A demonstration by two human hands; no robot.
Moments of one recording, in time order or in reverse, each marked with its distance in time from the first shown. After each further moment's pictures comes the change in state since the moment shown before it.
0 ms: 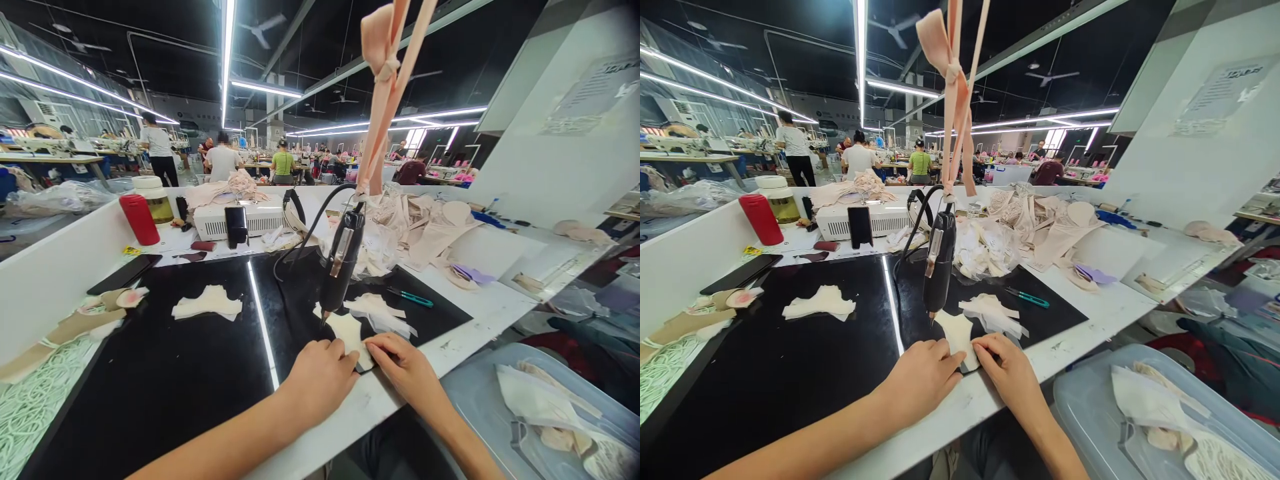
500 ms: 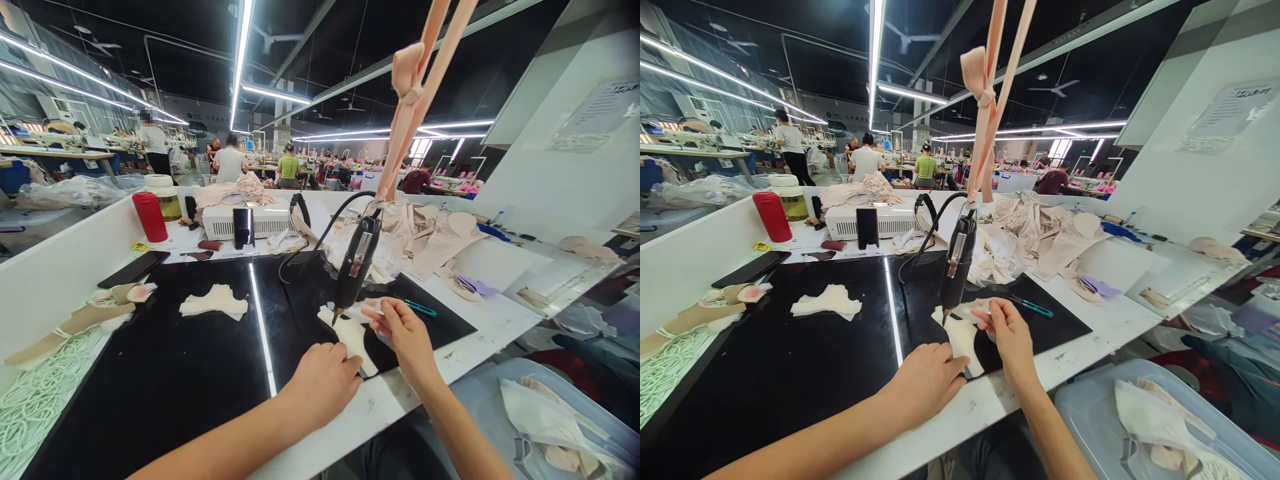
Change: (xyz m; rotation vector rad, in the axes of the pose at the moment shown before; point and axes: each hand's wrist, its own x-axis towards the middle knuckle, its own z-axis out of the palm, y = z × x) left_hand 0.000 0.000 0.005 -0.082 0.055 -0.034; right_hand 0.055 -0.016 0.007 0.472 0.244 0.121
